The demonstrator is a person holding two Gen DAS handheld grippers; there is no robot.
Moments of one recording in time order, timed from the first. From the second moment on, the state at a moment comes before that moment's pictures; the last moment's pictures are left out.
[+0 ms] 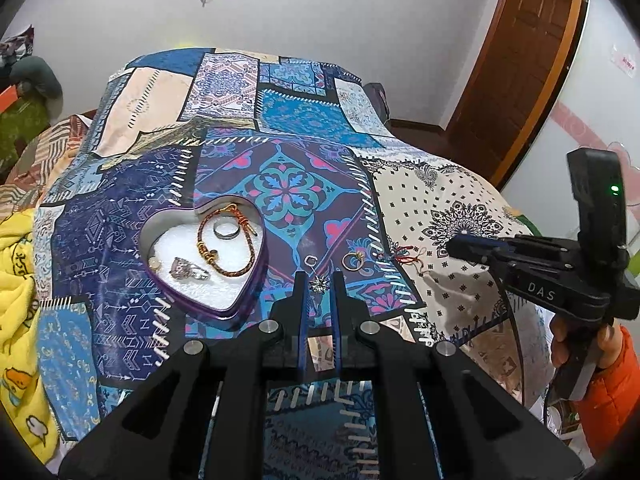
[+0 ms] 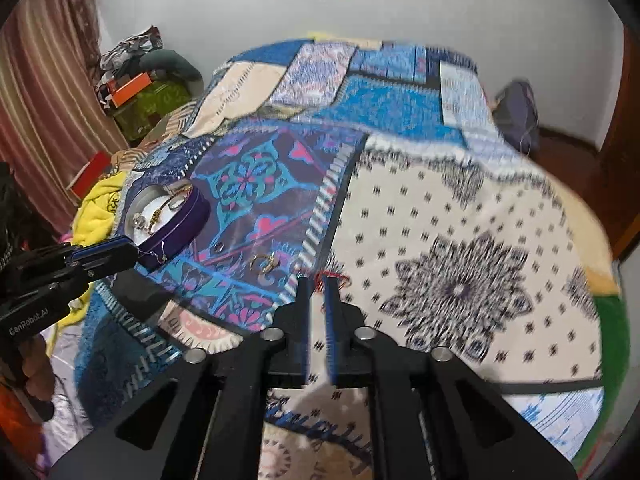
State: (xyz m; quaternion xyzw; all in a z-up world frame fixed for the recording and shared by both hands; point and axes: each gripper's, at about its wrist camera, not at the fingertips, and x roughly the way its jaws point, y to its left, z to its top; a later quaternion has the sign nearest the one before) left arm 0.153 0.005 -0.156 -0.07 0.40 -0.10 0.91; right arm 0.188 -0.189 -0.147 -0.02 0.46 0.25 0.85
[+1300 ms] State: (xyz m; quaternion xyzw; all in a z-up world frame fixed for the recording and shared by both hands) left arm 0.148 0.028 -0.123 -0.07 0.37 -0.08 0.92; right arm 0.180 -0.161 -0.108 -0.02 0.39 0.28 0.88
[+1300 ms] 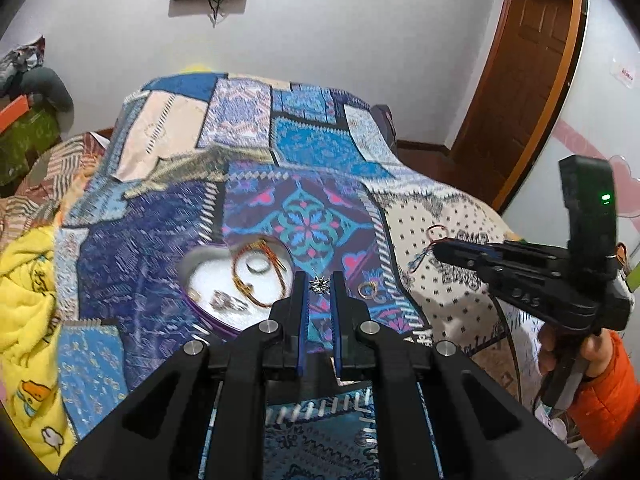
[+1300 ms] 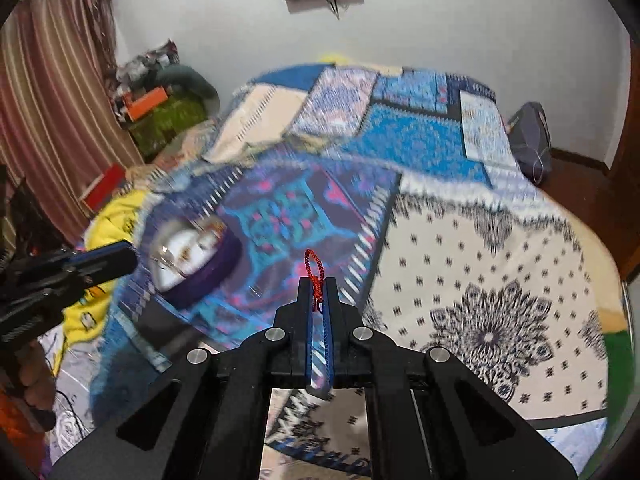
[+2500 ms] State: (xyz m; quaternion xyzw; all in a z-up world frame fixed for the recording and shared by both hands) left arm 0.174 0.098 -0.147 -0.09 0.37 -0.03 0.93; right arm 0.202 -0.041 -0.129 -0.02 0.41 0.38 0.83
